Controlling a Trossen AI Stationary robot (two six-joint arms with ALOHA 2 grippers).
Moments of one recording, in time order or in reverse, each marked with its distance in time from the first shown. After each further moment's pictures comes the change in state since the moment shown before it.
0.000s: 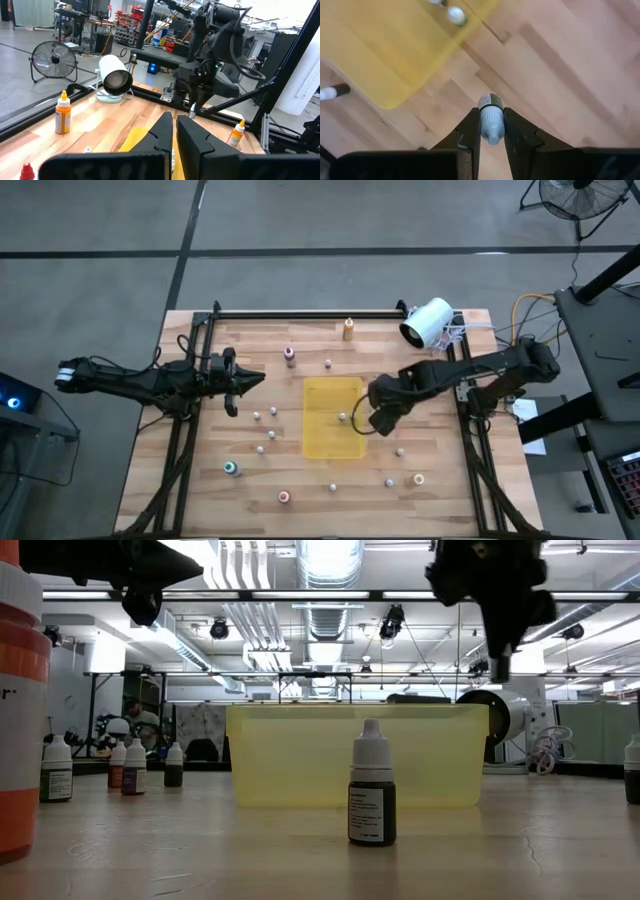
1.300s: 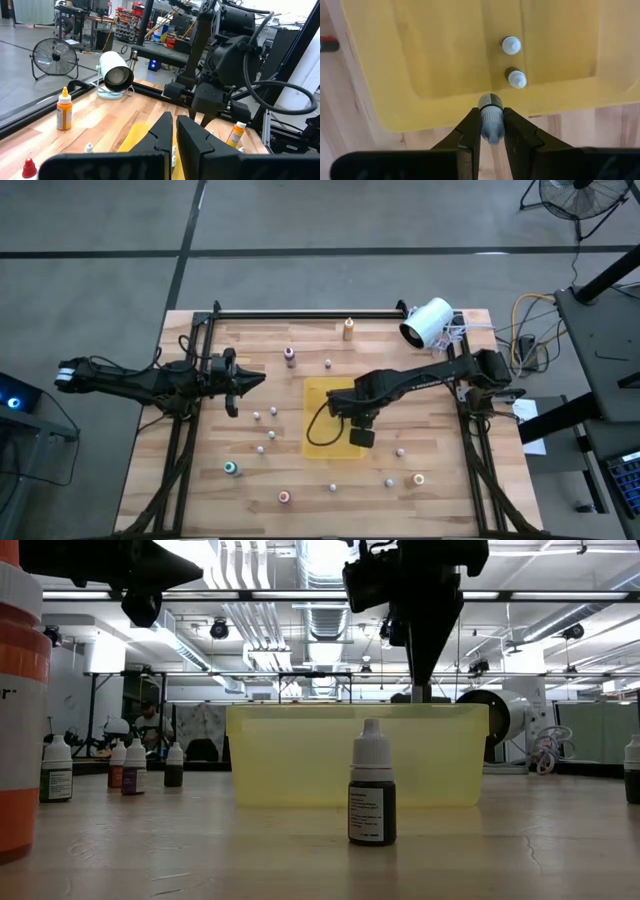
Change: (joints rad) left arm 0.000 0.000 0.000 -0.018 0.000 0.000; right arm -0.003 0.370 0.308 -0.004 -0.015 -0.619
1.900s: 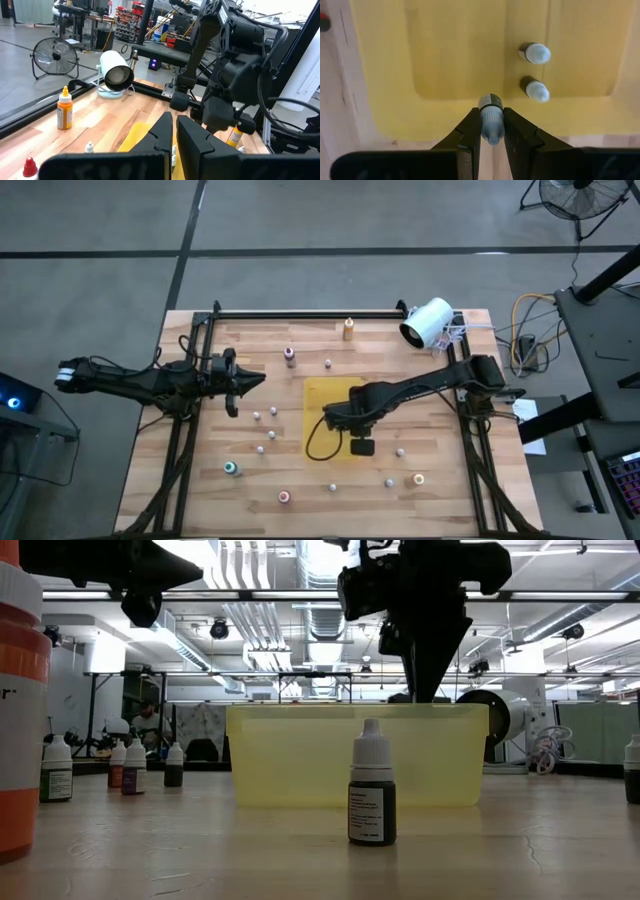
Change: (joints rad) left arm 0.000 0.000 0.000 -0.005 0.000 0.000; right arm 0.050 0.066 -0.003 0.043 0.032 -0.078
